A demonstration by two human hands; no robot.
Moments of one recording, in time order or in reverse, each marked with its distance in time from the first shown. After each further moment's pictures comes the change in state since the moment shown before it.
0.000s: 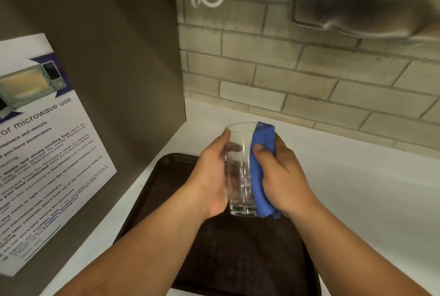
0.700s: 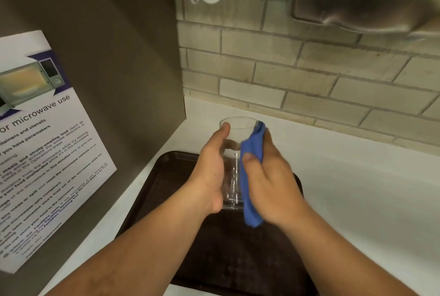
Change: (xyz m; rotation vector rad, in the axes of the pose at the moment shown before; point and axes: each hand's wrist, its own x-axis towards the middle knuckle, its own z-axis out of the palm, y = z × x) left_hand -0.005 0.004 0.008 0.037 0.128 -0.023; right_hand -0.018 -0.005 0.014 -0.088 -0.047 -0.100
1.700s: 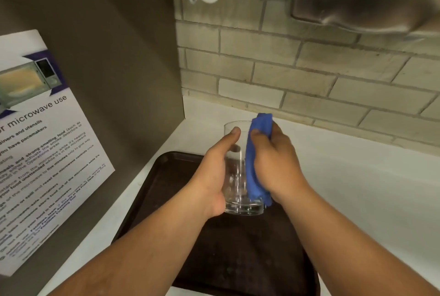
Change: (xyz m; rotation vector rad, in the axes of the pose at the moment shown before) left_hand 0.002 -0.005 -0.001 -0.045 -0.150 0.001; right_hand 0.030 -0.012 -0.005 0.060 0.158 0.231
